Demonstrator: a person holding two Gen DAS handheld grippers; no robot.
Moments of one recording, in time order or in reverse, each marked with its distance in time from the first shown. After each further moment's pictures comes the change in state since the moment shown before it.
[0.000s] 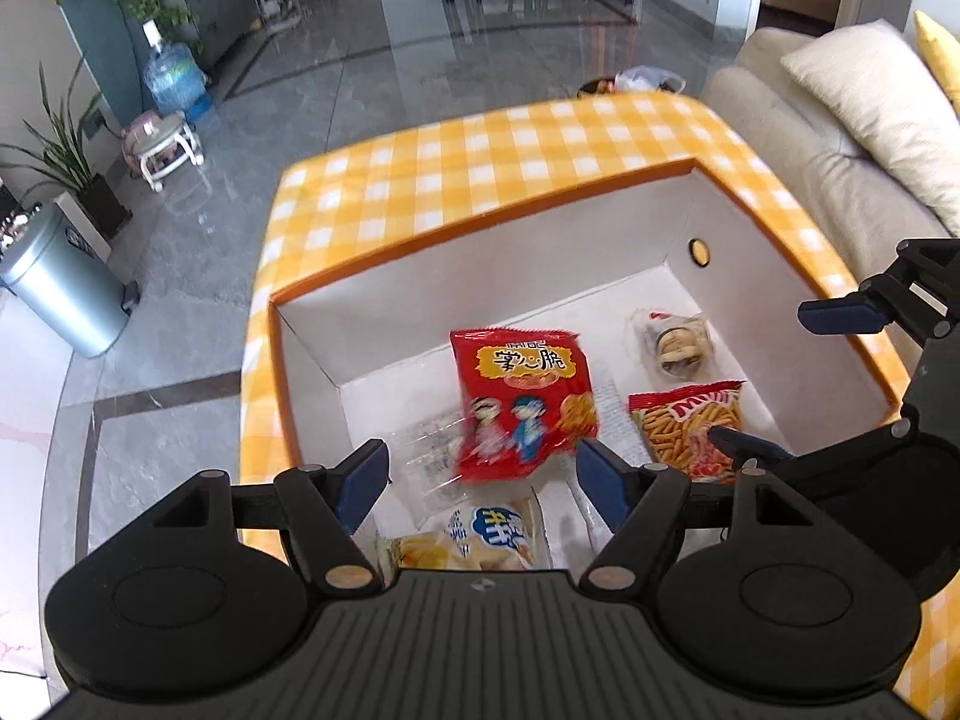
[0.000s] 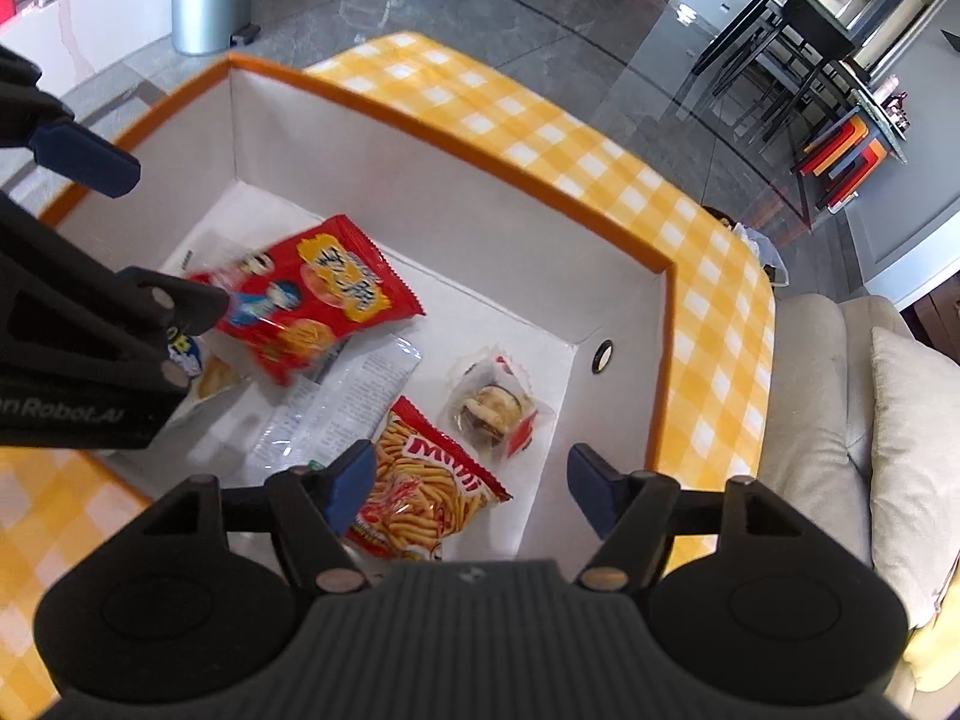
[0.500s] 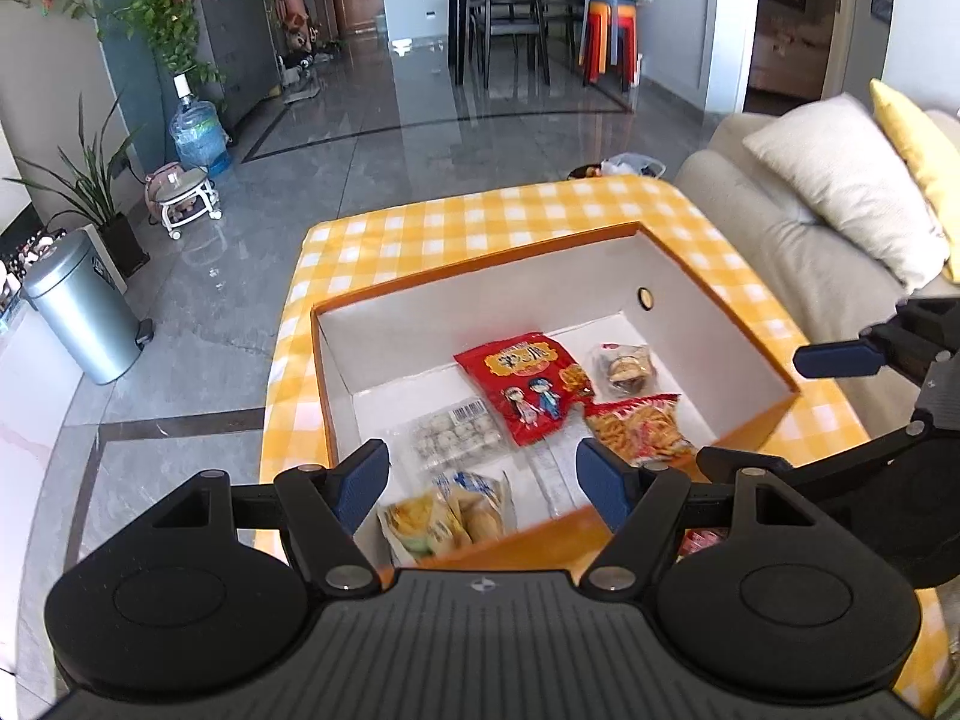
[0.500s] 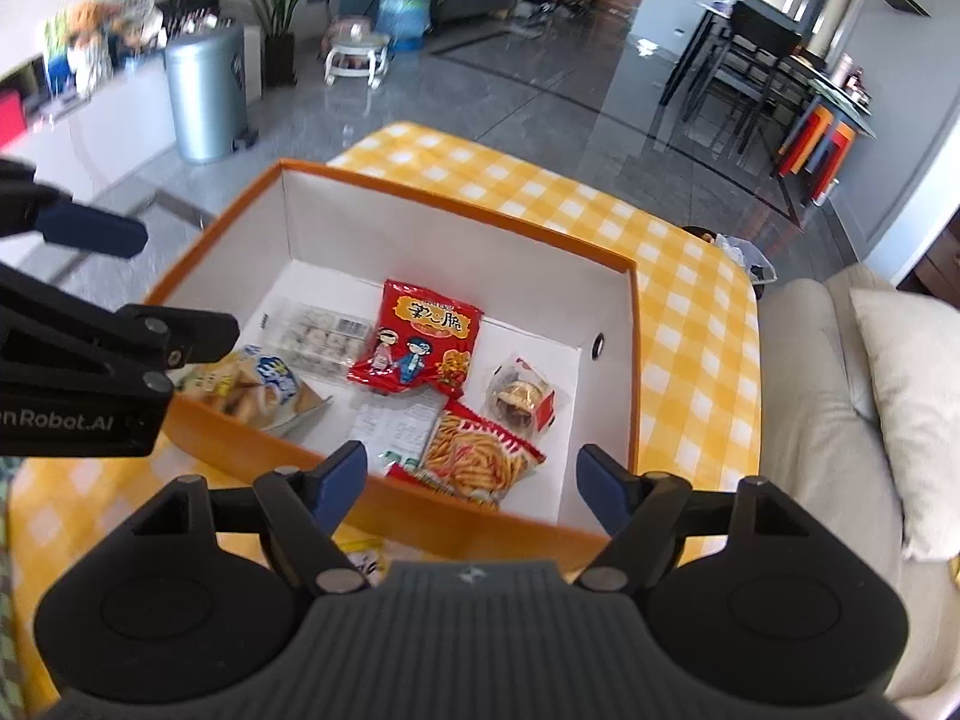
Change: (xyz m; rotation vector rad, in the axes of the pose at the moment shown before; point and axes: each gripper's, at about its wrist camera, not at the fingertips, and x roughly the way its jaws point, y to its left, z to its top) left arm -0.069 -0.003 -0.050 -0.050 -0.177 -0.026; right arm -0.081 0.001 -0.053 0.170 -0.161 0.056
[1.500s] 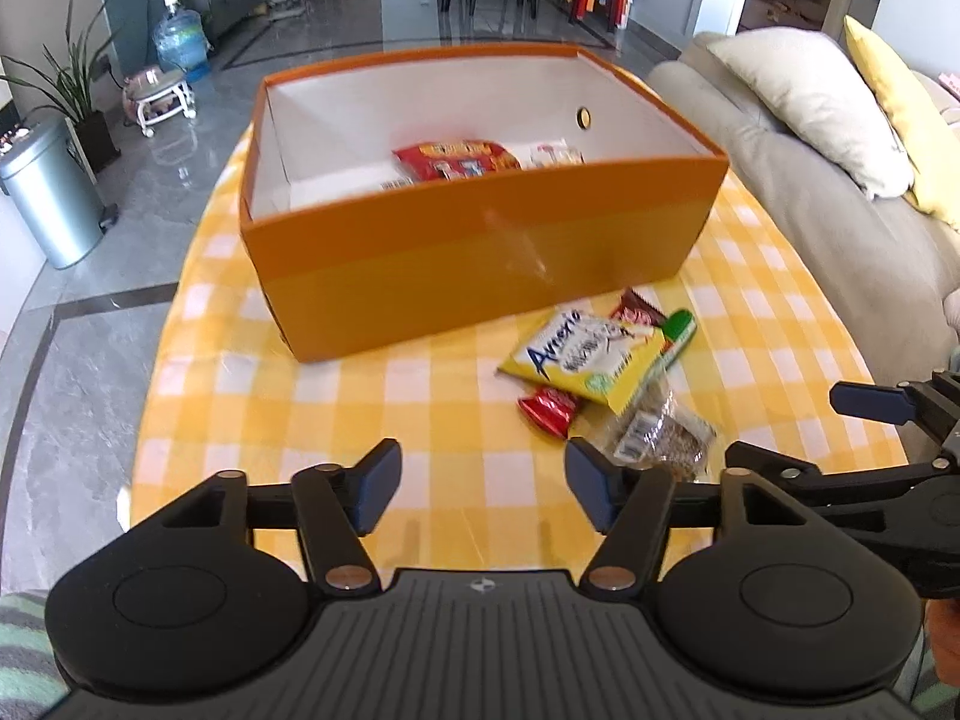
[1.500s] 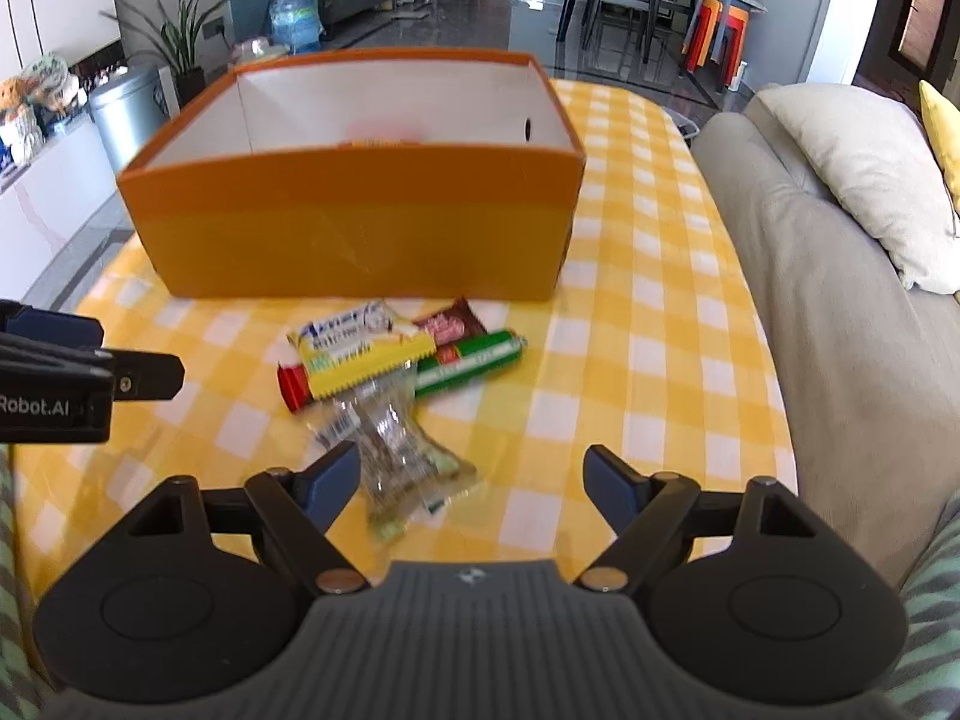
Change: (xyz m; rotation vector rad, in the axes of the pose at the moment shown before) left arm -0.001 -0.035 -0.130 -0.061 0.134 -0.075; right arm -0.016 0.021 -0.170 0.261 0.032 -0.048
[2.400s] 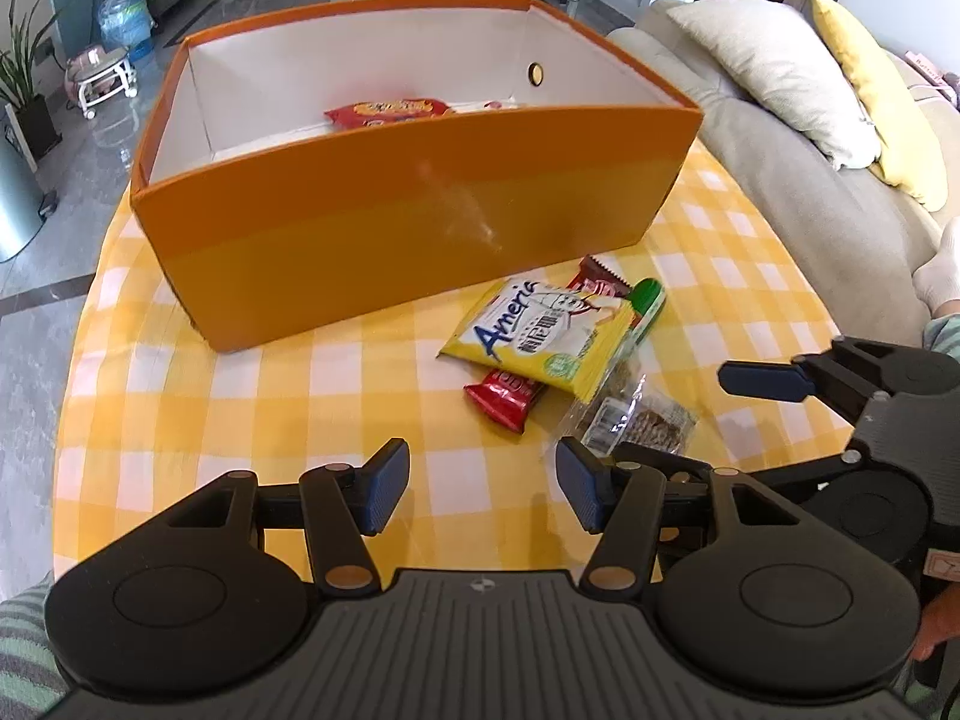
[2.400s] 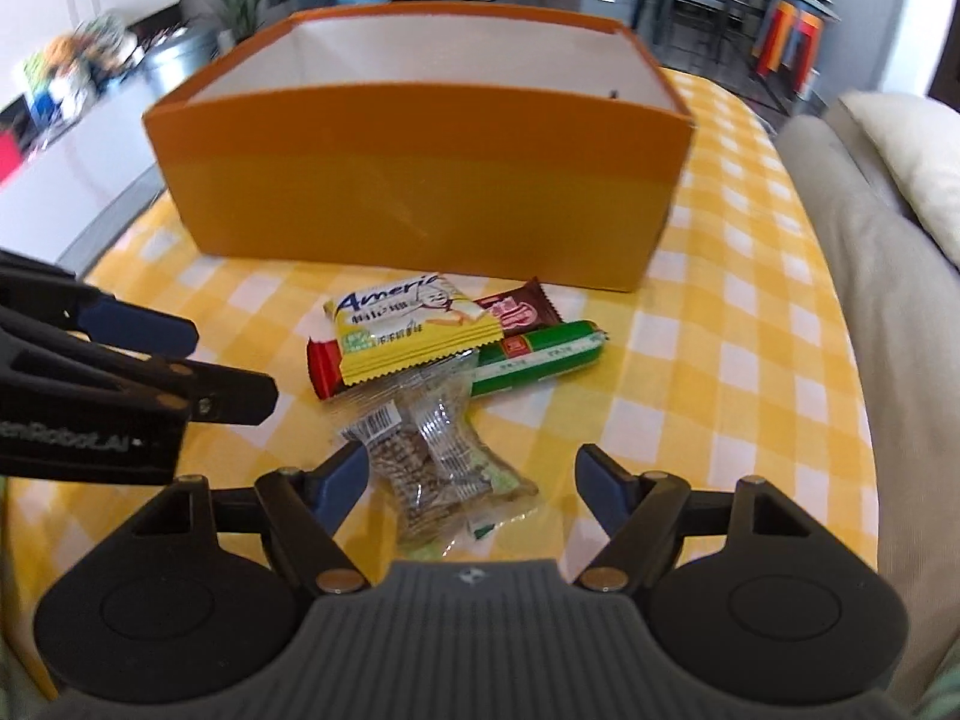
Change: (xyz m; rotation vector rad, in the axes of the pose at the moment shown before) left arm 0.037 -0.007 0.005 0.025 0.057 -0.106; right arm 0.049 0.013 0.002 -0.103 0.026 0.114
